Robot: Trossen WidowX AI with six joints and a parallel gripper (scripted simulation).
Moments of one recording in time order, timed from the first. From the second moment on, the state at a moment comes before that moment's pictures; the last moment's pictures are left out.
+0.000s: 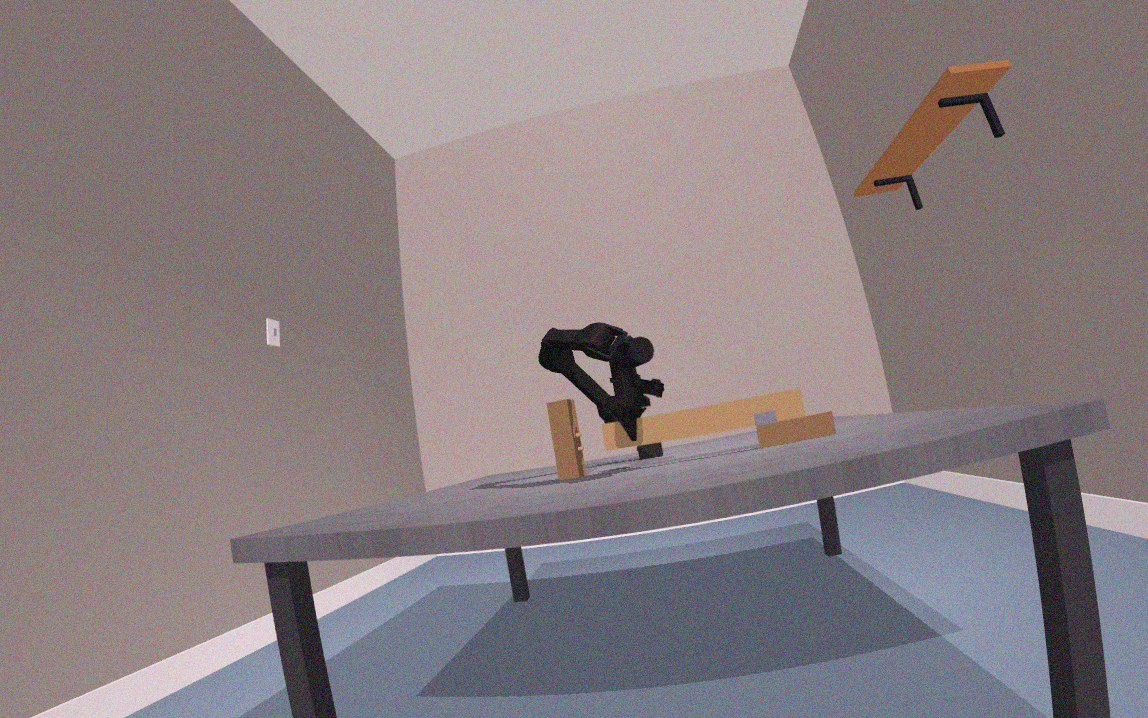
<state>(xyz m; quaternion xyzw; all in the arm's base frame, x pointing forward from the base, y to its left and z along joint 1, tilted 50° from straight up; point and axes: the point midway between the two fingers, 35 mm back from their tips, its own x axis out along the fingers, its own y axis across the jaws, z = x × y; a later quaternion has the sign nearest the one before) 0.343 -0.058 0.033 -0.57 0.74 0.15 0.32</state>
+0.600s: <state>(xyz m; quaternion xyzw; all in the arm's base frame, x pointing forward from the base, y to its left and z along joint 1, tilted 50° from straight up) 0.341 -0.061 0.033 -0.57 0.74 0.15 0.32</state>
